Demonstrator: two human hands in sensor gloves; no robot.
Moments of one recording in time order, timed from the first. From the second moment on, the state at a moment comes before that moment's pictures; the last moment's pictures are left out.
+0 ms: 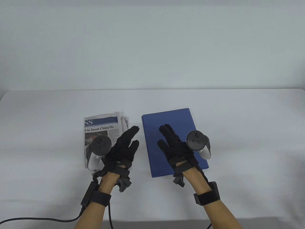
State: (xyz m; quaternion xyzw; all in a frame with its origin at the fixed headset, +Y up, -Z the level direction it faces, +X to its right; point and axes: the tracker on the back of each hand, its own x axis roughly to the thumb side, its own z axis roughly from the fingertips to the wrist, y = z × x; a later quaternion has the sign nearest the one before) left_hand -0.187 -0.711 -0.361 -0.08 -0.17 0.52 0.83; right_hand 0.092 -0.715 -0.381 0.27 0.12 0.82 0.49
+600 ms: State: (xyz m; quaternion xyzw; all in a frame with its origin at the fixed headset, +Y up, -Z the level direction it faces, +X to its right) left_hand -0.190 -0.718 -0.364 -0.10 -0.15 0.50 0.85; right_hand 0.021 -0.786 -0.353 0.16 0.37 0.91 0.05
